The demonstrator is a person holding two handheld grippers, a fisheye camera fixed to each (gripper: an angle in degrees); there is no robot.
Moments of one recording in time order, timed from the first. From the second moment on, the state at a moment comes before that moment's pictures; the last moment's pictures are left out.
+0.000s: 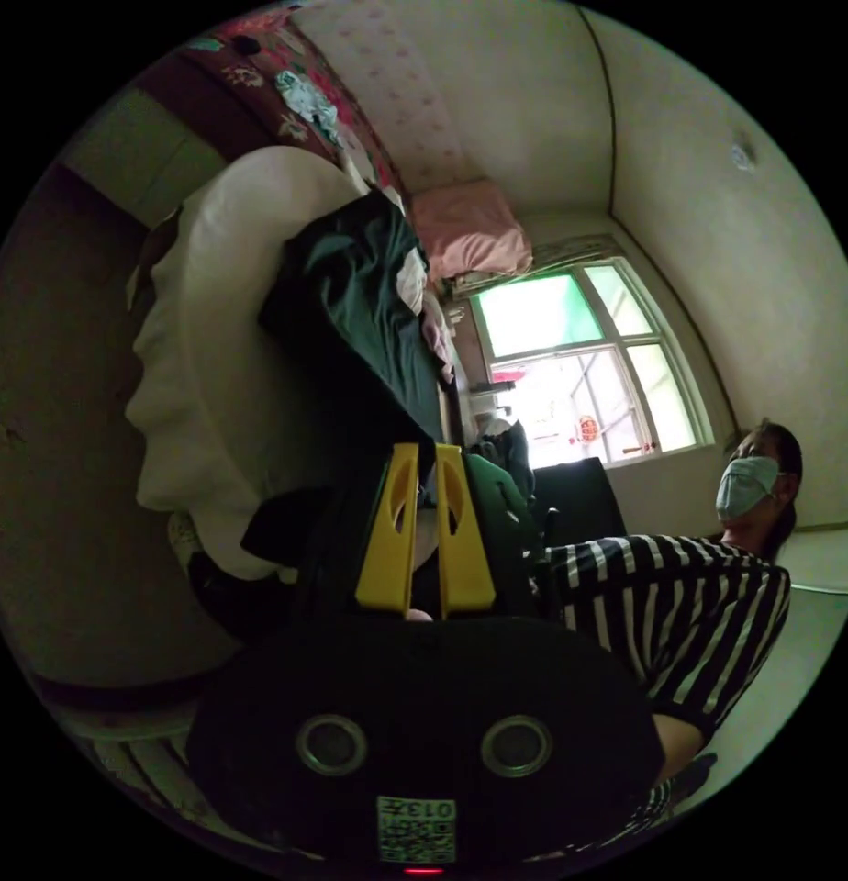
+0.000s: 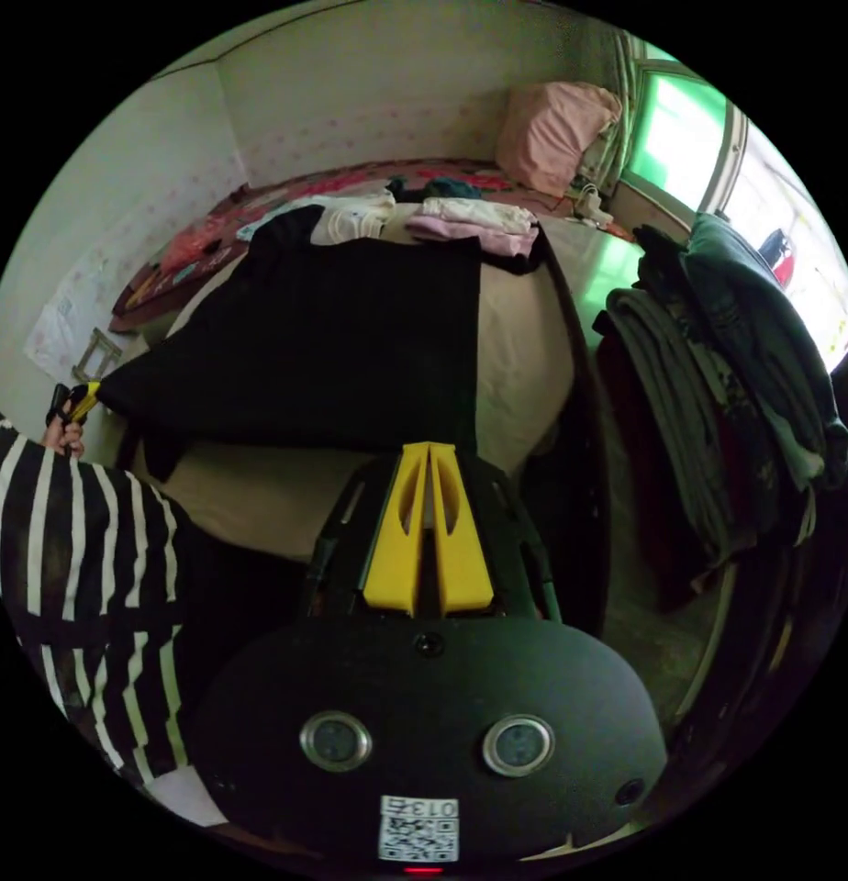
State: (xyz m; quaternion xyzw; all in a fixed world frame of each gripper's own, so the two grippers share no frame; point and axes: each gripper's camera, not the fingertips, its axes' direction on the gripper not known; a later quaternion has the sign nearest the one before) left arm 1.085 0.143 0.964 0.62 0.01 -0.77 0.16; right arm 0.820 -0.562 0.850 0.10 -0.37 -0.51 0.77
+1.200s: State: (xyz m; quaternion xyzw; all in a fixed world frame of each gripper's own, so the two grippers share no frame) left arm 0.917 0.184 0.901 0.33 -0.05 -0.93 0.17; right arm 0.522 -0.406 0.780 0.08 -0.31 -0.58 0.75
